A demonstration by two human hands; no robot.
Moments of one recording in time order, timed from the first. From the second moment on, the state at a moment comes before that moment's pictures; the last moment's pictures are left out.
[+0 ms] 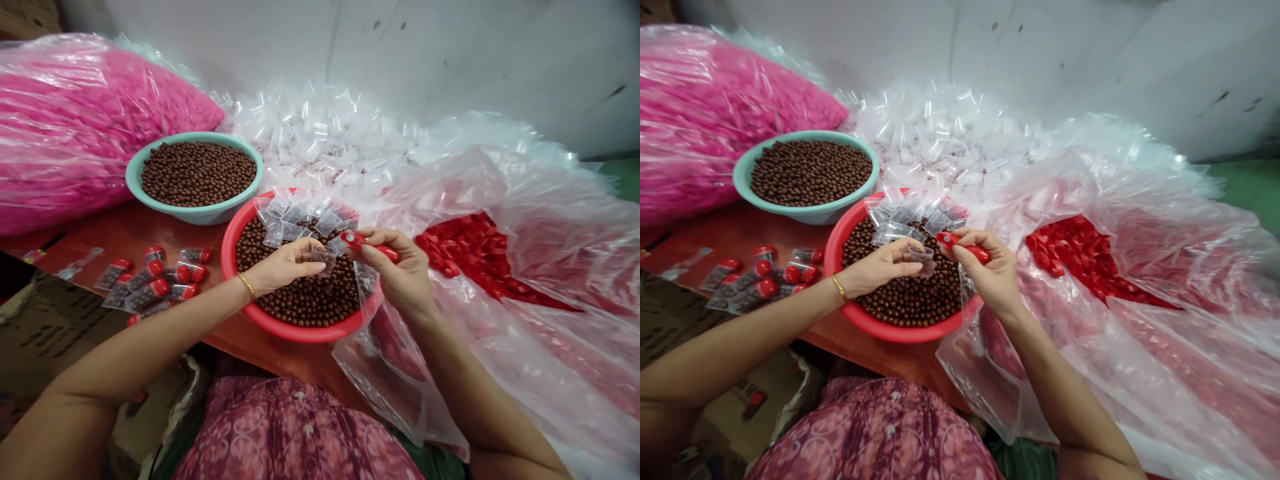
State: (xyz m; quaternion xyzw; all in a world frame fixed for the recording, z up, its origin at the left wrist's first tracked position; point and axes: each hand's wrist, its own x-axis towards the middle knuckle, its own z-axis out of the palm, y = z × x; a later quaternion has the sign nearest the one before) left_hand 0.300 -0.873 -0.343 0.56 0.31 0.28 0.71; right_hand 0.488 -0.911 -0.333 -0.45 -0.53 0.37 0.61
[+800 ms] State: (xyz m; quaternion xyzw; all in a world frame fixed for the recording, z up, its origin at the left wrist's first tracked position) left_hand 0.291 -0.890 -0.345 0.79 0.36 0.26 0.43; right_hand 0.477 -0.946 -0.354 -0.36 -0.84 0.10 0.40
